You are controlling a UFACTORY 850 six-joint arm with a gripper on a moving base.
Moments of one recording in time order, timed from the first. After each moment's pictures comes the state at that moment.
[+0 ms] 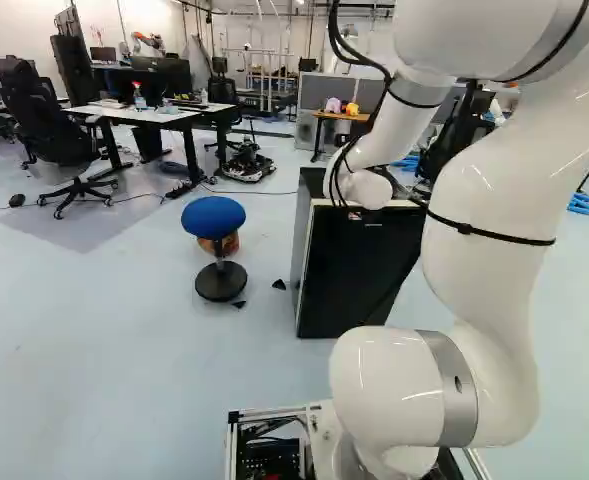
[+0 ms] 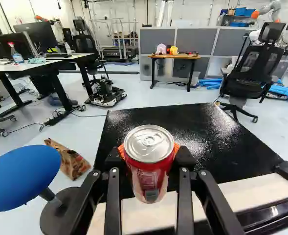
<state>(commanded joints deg) -9.8 -11.6 -38.4 0.2 48.7 0.0</state>
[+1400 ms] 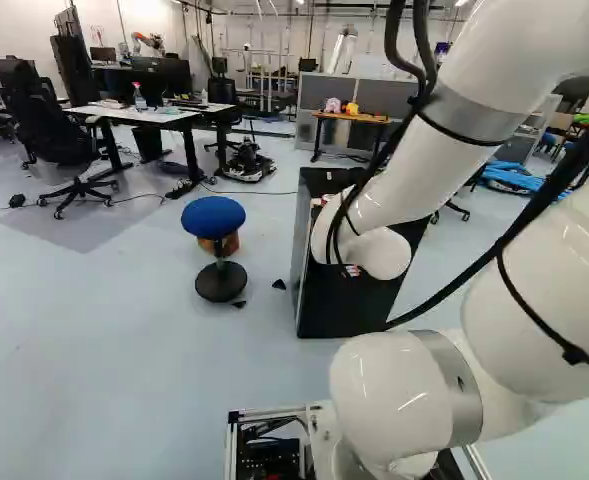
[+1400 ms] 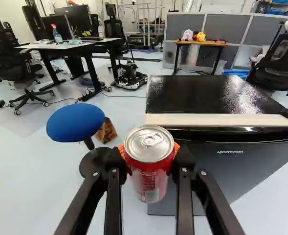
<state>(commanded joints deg) -1.1 12.9 -8.8 0.0 49.9 0.0</state>
